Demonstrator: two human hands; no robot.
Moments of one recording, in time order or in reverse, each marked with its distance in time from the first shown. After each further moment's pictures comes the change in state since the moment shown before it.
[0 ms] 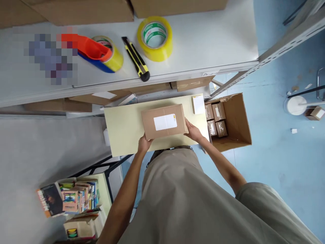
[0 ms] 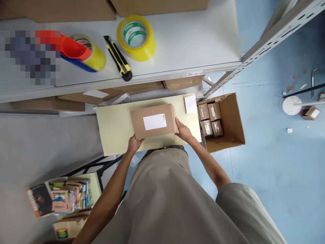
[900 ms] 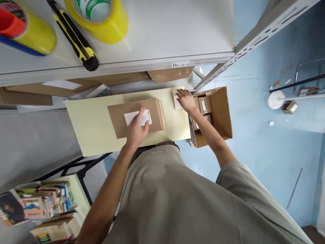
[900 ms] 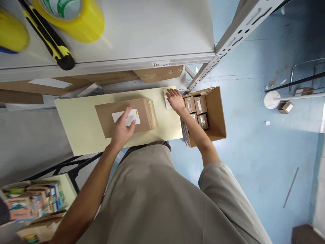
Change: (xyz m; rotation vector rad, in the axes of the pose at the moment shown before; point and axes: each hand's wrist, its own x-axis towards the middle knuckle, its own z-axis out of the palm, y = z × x) left_hand -0.011 0.179 0.025 0.001 0.106 0.464; right_hand 0.110 0.069 -0.140 -0.390 0.140 -0.146
